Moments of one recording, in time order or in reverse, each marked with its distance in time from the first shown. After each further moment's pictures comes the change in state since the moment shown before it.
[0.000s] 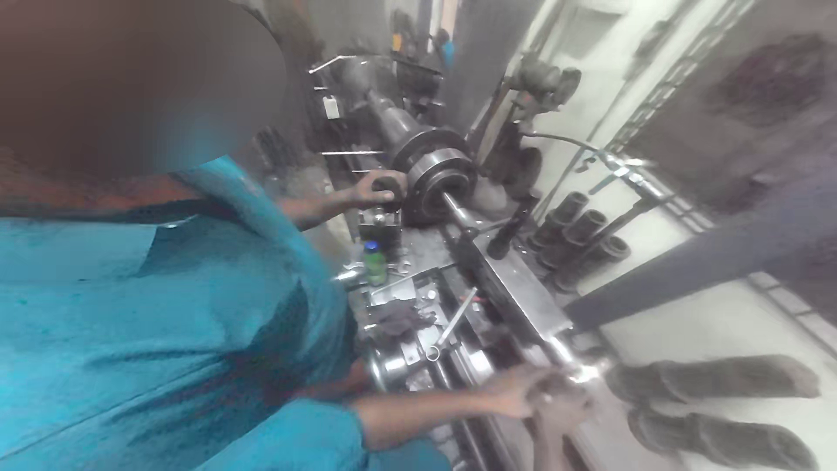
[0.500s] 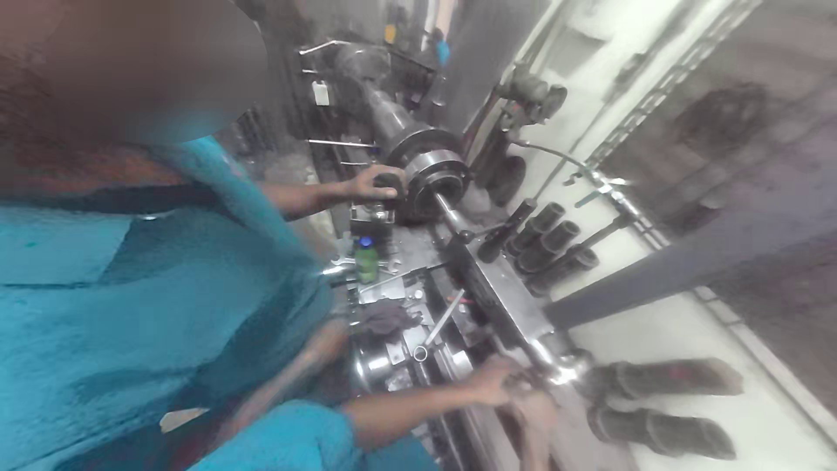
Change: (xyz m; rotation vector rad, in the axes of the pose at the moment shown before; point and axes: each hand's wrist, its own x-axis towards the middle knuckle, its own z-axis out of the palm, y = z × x) left_hand 0.006 -0.023 -0.004 -0.047 0.083 0.094; right_hand 0.008 -0.035 -0.078 0.013 -0.525 0.099
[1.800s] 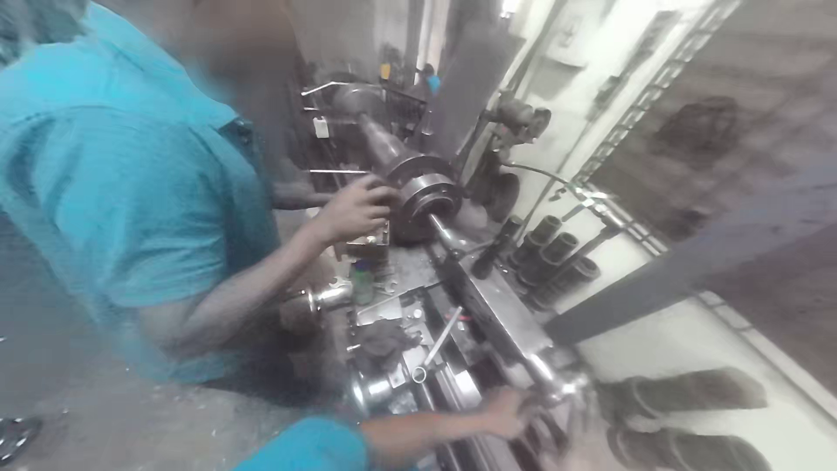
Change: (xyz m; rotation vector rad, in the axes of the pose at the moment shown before) left_hand 0.011 0.018 0.018 0.012 -0.106 -0.184; right_hand -0.048 0.035 -0.078 0.323 0.340 -0.467
